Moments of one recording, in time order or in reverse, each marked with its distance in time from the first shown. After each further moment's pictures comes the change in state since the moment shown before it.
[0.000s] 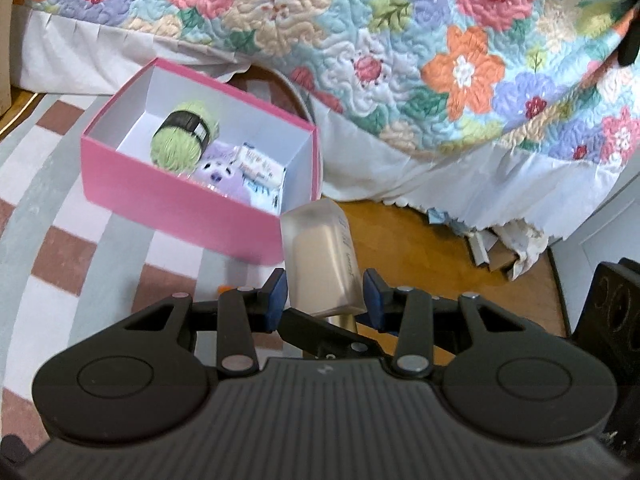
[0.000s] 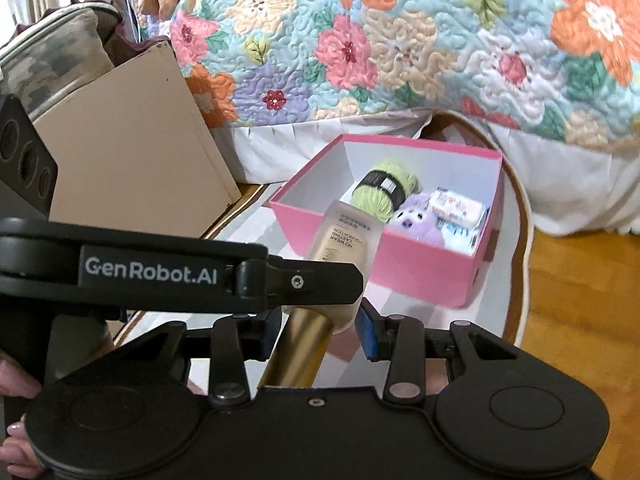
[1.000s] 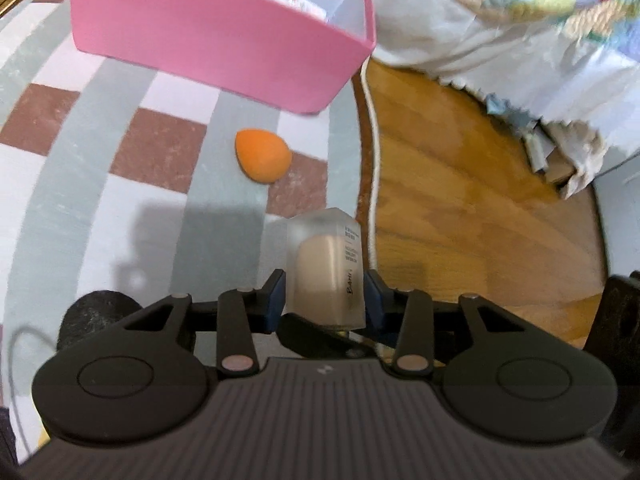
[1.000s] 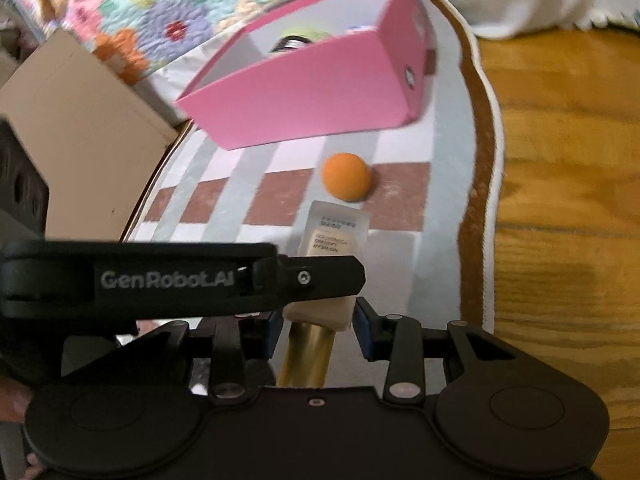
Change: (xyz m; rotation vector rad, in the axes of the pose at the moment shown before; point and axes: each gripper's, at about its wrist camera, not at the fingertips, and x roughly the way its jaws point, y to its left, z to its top) left arm 0.084 0.027 -0.097 -0.031 0.252 0.093; right arm 0.047 -0.053 -0.121 0.295 0.162 0.002
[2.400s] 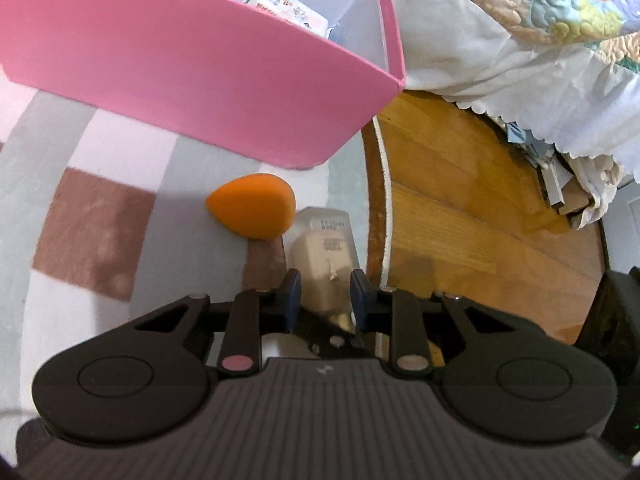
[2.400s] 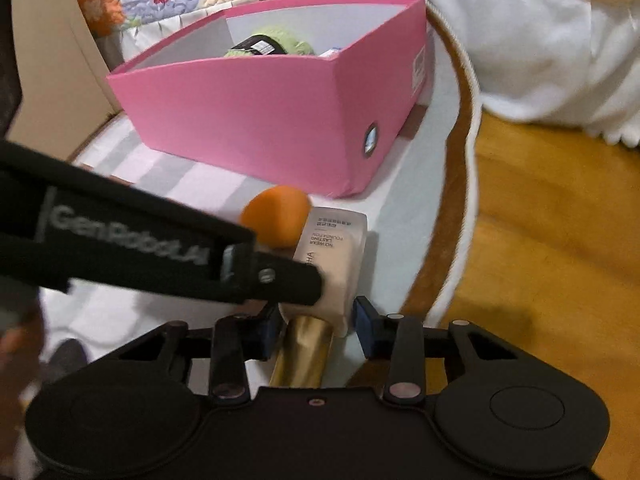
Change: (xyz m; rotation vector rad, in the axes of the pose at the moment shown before) left arm 0.081 -0.006 0.058 -0.009 0.000 0.008; right arm 0.069 -0.051 0.058 -0.207 -0.004 -0.128
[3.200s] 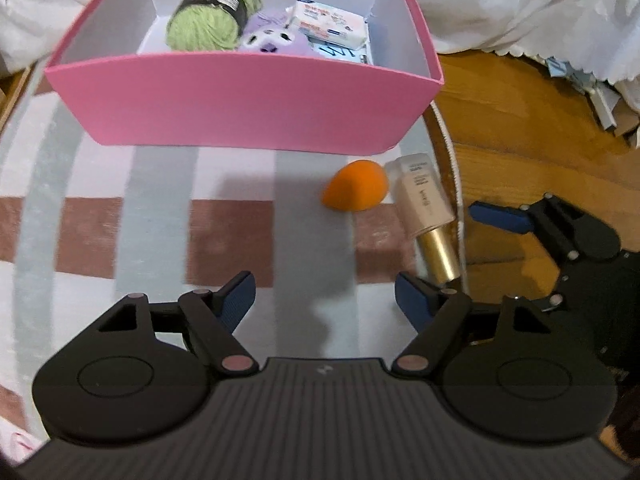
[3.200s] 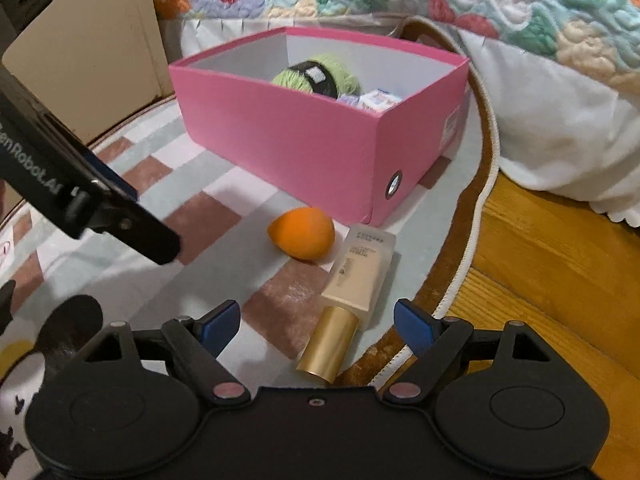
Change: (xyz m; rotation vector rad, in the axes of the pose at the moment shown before) left arm -0.053 0.002 0.025 0.198 0.138 0.237; right arm -0.023 0.003 0.003 -0.256 -0.061 -0.020
